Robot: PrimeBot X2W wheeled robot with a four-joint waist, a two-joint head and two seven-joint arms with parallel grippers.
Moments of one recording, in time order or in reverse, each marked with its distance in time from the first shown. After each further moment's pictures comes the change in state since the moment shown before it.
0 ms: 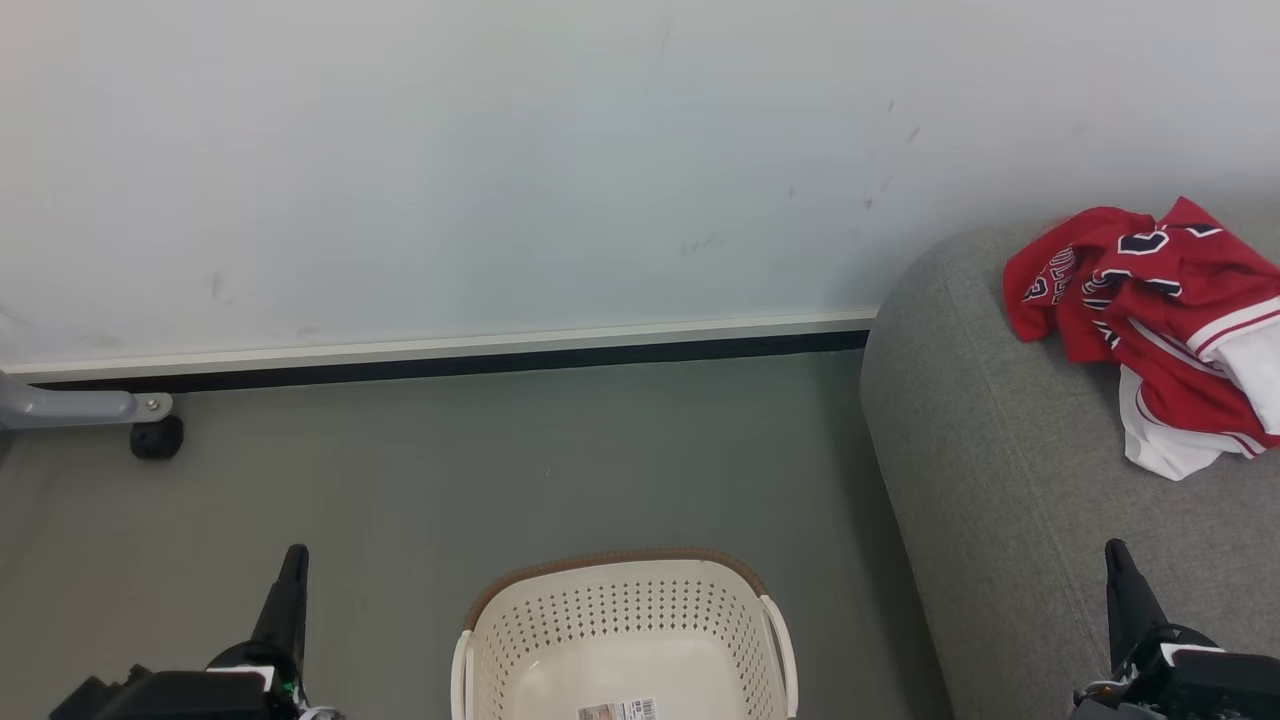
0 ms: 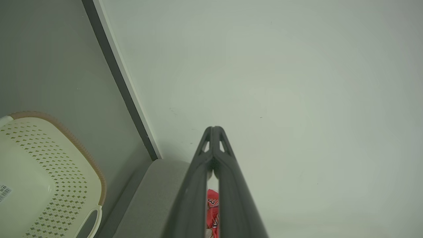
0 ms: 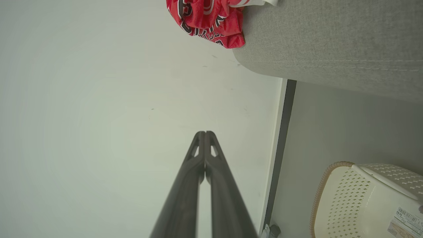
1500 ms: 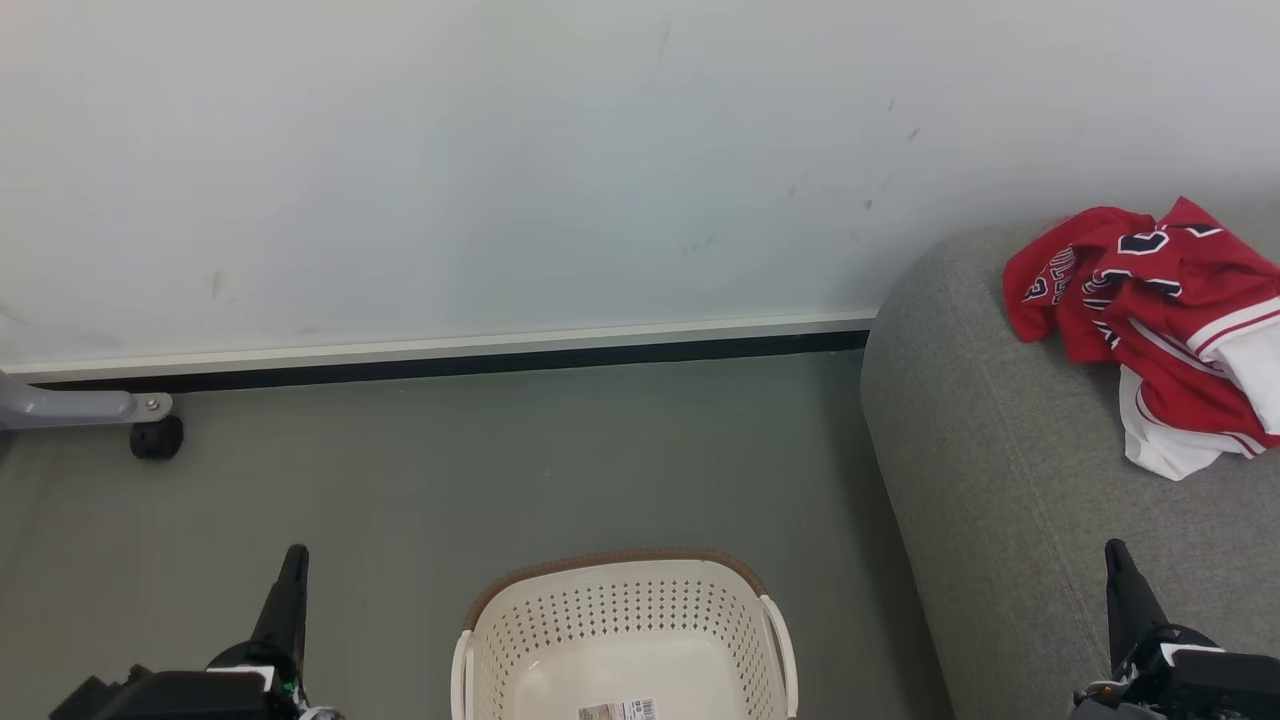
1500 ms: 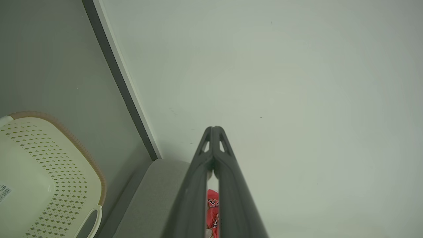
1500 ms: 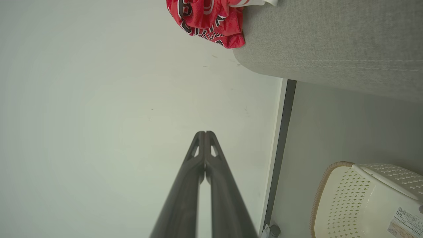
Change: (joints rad) left arm 0.000 0.000 0.000 0.000 0.000 0.000 0.000; right arm 0.000 0.000 0.000 0.000 0.000 0.000 0.000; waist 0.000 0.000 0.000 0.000
